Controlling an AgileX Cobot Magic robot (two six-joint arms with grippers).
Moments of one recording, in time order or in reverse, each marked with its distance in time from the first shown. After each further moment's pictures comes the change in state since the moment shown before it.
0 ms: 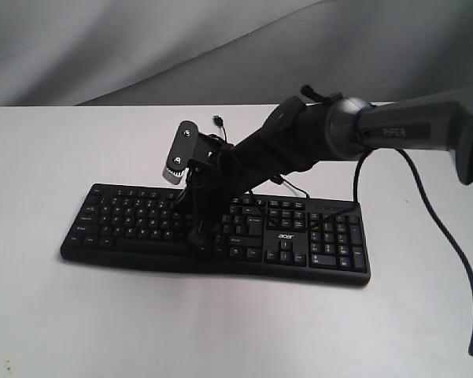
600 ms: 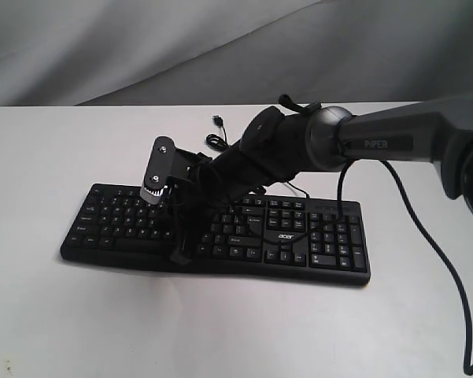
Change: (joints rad) left arm 0.000 0.000 0.000 0.000 0.000 0.000; right arm 0.060 0.000 0.000 -0.009 0.021 -0.004
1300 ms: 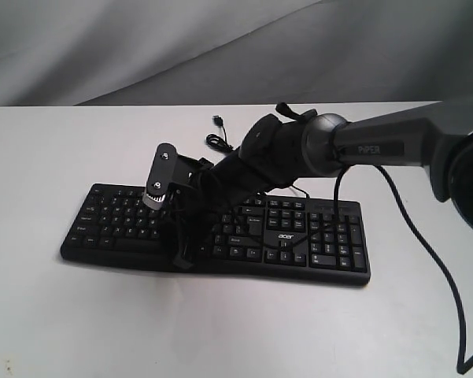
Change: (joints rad) left arm 0.000 0.000 0.000 0.000 0.000 0.000; right arm 0.000 0.025 0.000 -0.002 -0.027 0.000
